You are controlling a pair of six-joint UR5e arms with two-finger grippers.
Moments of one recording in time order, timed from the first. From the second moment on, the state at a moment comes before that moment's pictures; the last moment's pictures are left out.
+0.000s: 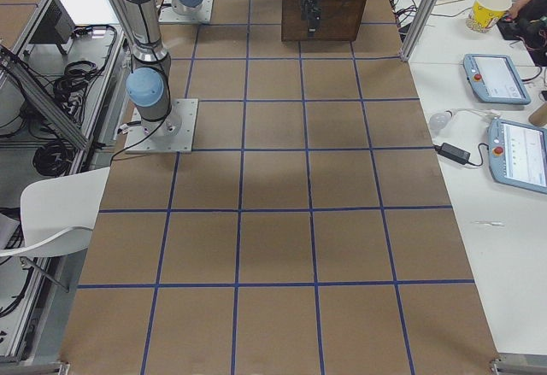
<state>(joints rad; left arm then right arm) -1.16 -2.09 -1.43 -1.41 1.28 0.48 1.64 -1.41 1.41 -1.52 -1.62 -0.10</state>
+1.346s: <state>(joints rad) -1.14 -2.10 -1.42 -1.40 1.31 0.48 1.64 -1.41 1.41 -1.52 -1.62 -0.10</state>
